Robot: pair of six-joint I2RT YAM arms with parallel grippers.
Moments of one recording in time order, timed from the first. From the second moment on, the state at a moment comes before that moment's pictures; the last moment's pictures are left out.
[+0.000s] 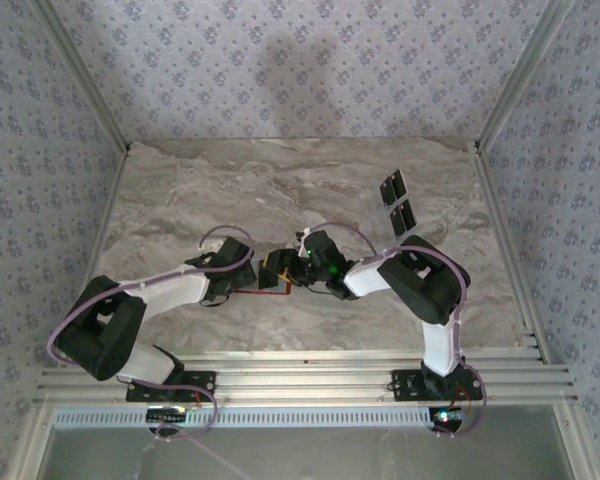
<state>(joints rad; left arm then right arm) -0.60 1.43 0.63 -0.38 -0.34 -0.91 0.80 1.92 0.82 0.60 -0.37 1.15</state>
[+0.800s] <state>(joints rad) -0.54 1.42 0.66 -0.56 -0.35 -0.92 0.78 1.93 0.88 0.37 -0.38 1.07</state>
